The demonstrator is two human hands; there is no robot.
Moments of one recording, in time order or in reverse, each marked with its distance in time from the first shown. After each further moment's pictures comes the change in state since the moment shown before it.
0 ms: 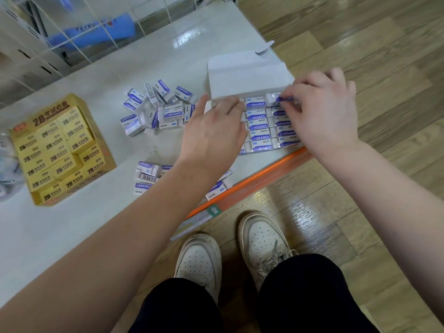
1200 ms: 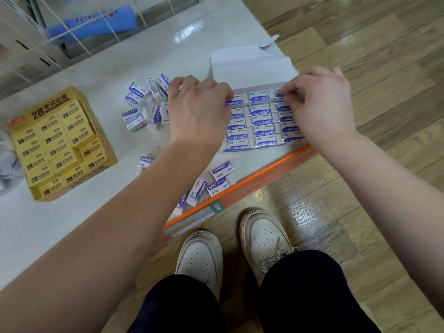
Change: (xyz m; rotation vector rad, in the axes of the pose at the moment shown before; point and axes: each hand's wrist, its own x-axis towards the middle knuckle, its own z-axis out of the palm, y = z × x) left_hand 0.015 -0.021 -0.004 0.003 0.105 -0.197; right_hand 0.011 -0.004 0.007 0.207 -0.064 0.086
